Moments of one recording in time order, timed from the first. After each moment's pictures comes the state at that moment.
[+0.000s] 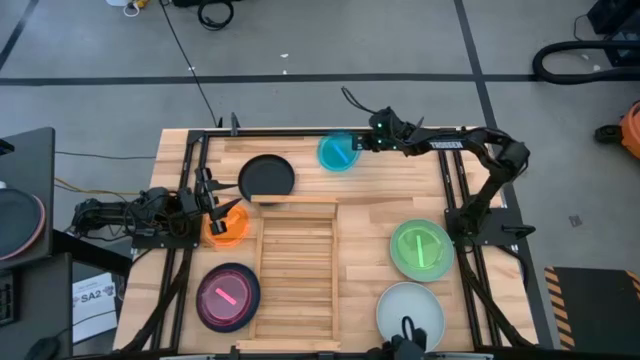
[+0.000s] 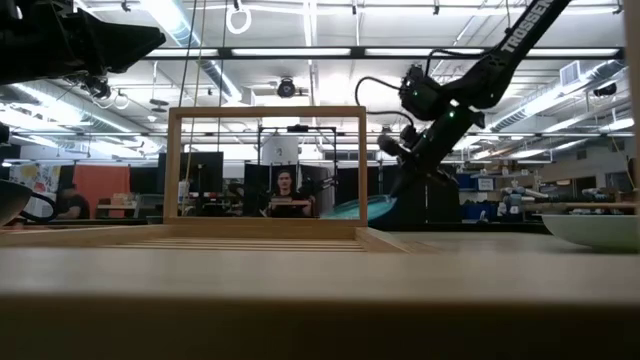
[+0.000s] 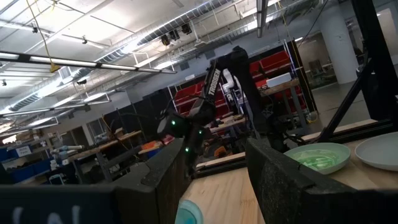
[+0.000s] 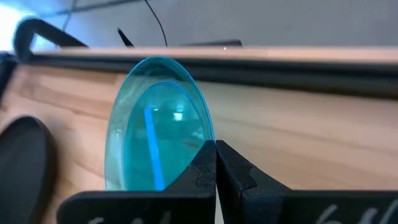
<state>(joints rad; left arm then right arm) -0.05 0.01 0.01 0.34 -0.26 0.42 -0.73 1.65 0.89 0.05 0.00 0.70</state>
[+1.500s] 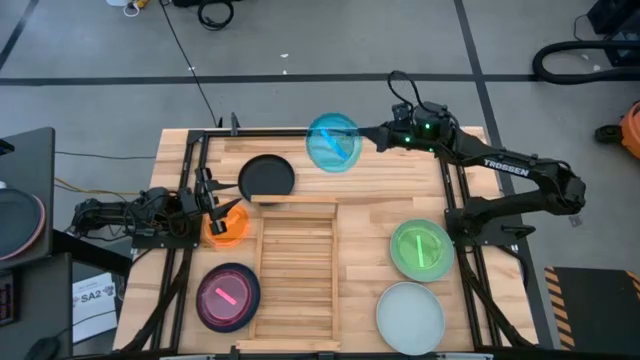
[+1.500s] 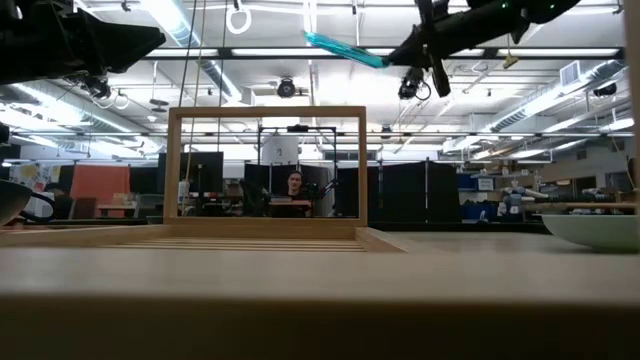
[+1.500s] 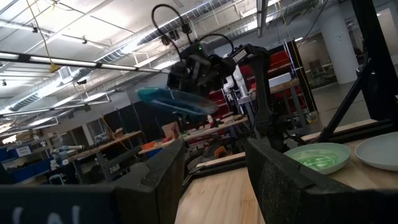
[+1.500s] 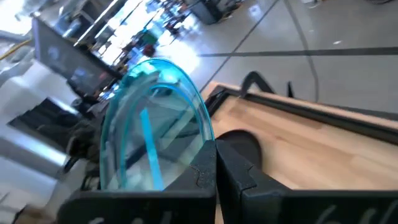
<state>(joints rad) -0.05 0.01 0.01 0.34 -0.26 0.42 -0.52 1.12 0.89 0.05 -0.19 0.70</state>
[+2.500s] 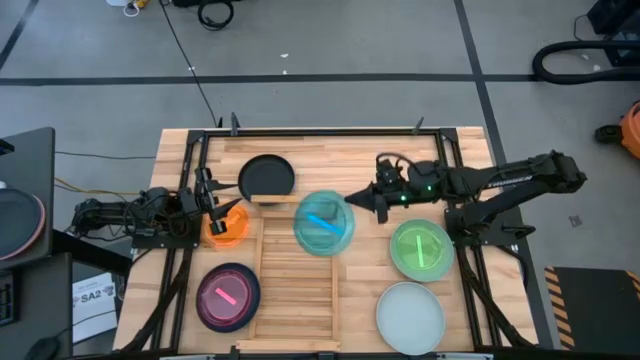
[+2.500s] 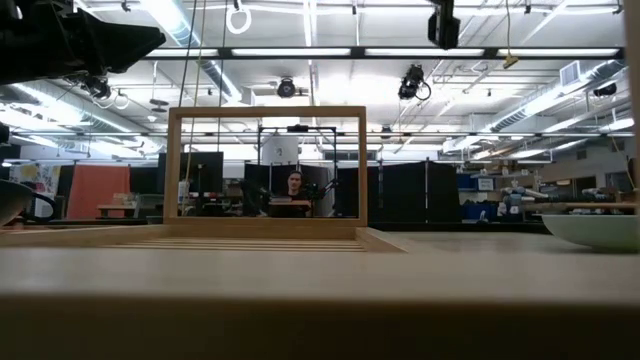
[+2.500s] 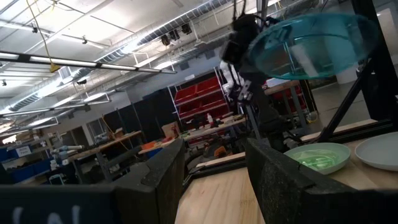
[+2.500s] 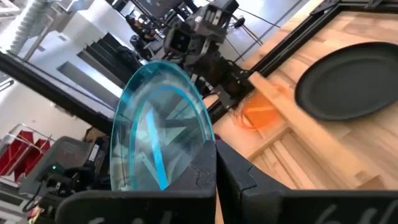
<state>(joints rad) -0.05 0.01 0.01 0.34 -0.26 0.42 0.11 1.13 0.89 0.05 0.10 0.79</state>
